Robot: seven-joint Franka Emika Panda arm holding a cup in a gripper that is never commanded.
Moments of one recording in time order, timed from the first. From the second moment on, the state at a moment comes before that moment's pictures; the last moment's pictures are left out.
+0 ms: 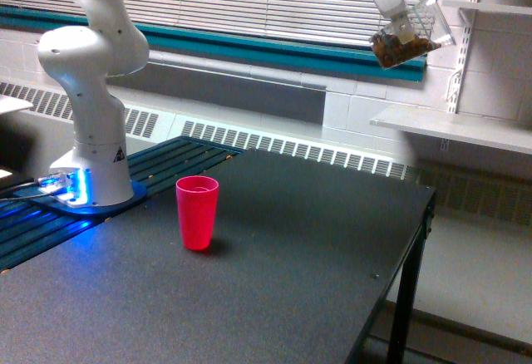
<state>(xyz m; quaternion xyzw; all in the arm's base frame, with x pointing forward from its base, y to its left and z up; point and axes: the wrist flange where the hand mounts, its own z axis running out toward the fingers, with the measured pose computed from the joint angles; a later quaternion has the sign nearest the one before) 0.589 0.048 0.526 -0.91 0.29 -0.26 0.10</state>
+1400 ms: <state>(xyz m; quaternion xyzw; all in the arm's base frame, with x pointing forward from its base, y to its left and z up) 0.470 0.046 0.481 -0.92 0.27 -0.27 0.05</state>
